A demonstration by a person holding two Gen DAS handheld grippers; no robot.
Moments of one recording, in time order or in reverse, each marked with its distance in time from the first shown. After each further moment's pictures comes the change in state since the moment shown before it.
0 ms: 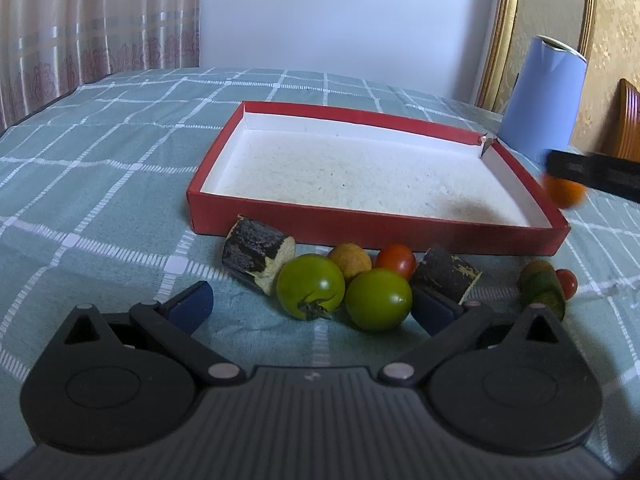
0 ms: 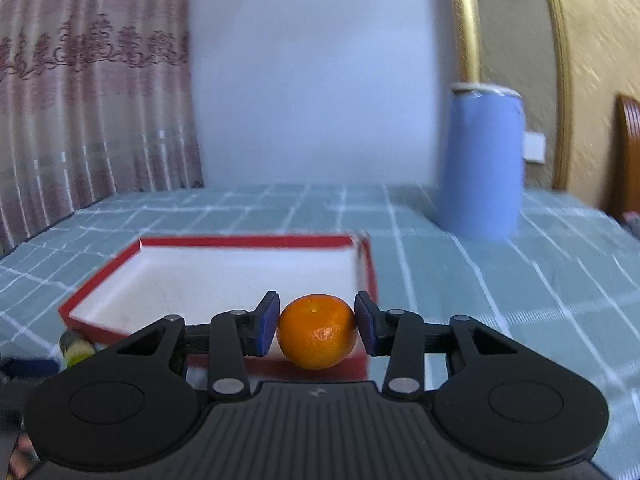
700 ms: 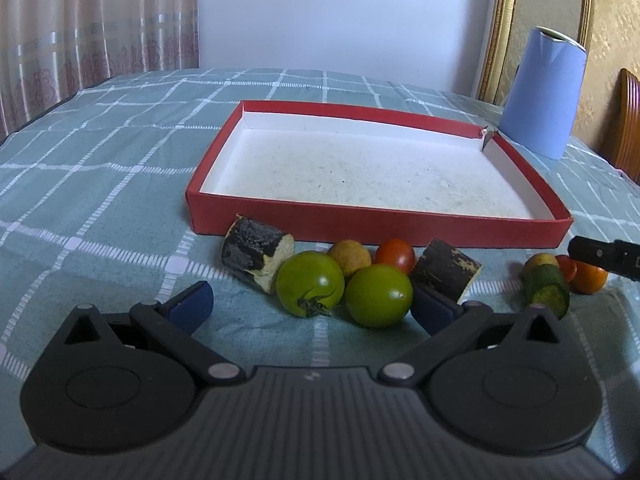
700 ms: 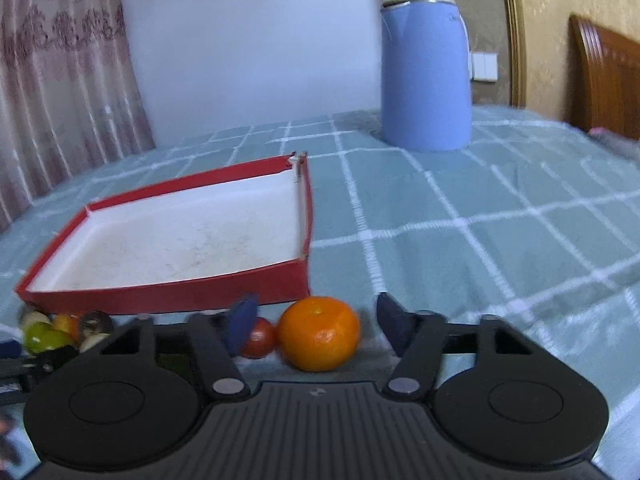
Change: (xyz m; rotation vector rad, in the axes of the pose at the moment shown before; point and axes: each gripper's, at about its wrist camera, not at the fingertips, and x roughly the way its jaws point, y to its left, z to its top) left arm -0.002 -0.004 0.000 0.016 0.019 0.012; right arm -0.007 -0.041 -0.042 0.213 0.167 -0.076
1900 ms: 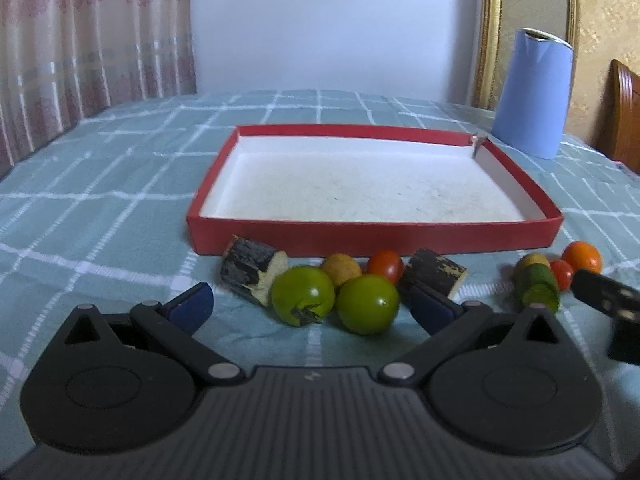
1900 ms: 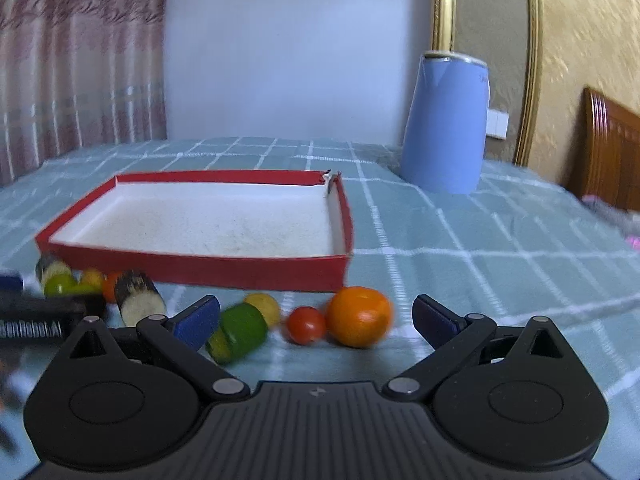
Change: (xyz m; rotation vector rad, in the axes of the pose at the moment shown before) left arm -0.012 -0.007 0.001 0.016 -0.043 -0.019; right arm -0.042 0.043 -0.025 -0.242 -0.086 -0.097
